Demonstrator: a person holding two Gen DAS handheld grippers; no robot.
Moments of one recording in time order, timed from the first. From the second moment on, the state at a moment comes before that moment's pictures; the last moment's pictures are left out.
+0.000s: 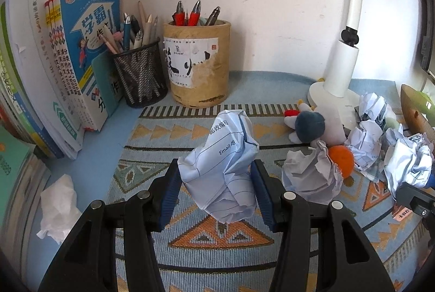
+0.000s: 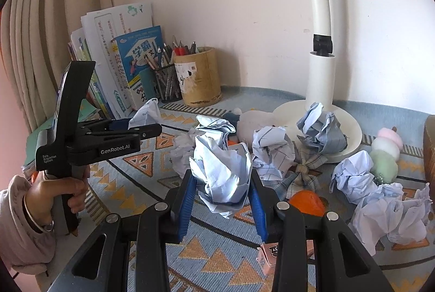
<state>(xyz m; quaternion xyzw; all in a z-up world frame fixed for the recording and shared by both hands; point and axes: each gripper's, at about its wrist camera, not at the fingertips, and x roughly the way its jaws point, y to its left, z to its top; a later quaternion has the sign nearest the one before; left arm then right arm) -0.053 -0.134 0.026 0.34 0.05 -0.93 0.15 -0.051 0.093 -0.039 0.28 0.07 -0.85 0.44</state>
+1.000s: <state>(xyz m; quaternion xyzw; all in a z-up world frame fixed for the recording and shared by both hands) -0.136 0.064 0.155 0.26 0.06 -0.96 -0.04 -0.121 0.320 0.081 0.23 -0.07 -0.91 0.34</state>
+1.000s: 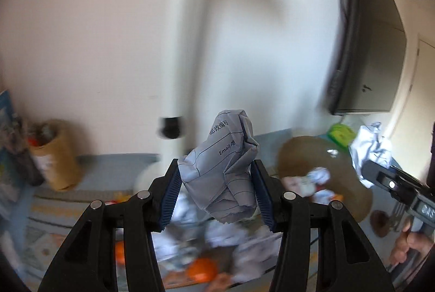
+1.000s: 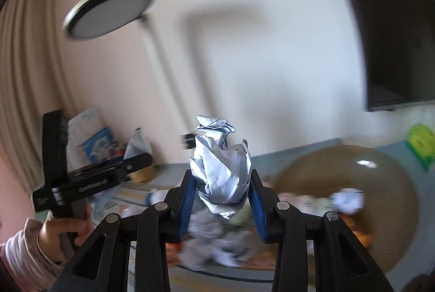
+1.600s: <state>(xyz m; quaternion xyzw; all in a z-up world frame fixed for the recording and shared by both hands) -0.209 0.213 0.099 0.35 -0.01 -0.93 -0.15 -0.196 0.436 0.029 0.32 -0.08 -0.93 0.18</state>
